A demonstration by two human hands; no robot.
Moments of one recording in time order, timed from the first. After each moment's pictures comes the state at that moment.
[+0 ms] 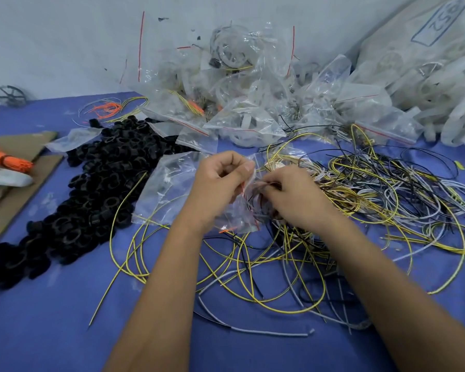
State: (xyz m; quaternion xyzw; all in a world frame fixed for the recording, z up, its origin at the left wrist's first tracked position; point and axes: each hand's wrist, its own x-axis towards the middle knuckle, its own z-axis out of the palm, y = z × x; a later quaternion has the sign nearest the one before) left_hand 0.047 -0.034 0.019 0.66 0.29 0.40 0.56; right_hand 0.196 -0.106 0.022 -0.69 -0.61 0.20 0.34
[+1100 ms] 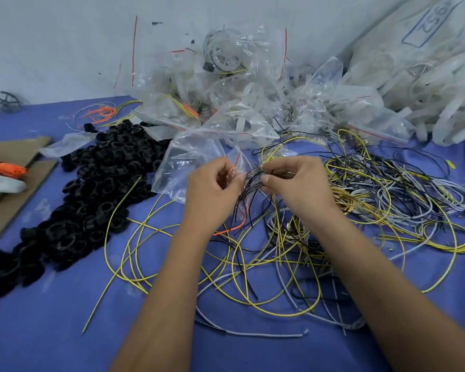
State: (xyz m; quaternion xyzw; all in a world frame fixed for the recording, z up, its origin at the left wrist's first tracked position) left_hand 0.051 -0.027 -0.001 0.76 0.39 0.43 0.30; right_hand 0.206 -0.101 0.014 -0.65 -0.40 0.26 0.59
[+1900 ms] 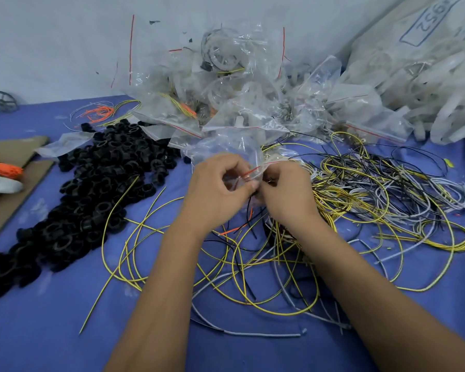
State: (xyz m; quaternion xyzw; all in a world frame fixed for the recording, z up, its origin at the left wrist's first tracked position) left_hand 0.049 -0.037 0.020 0.82 0.30 0.38 0.30; right_hand 0.192 -0.092 0.003 -0.71 -0.51 0.13 0.47
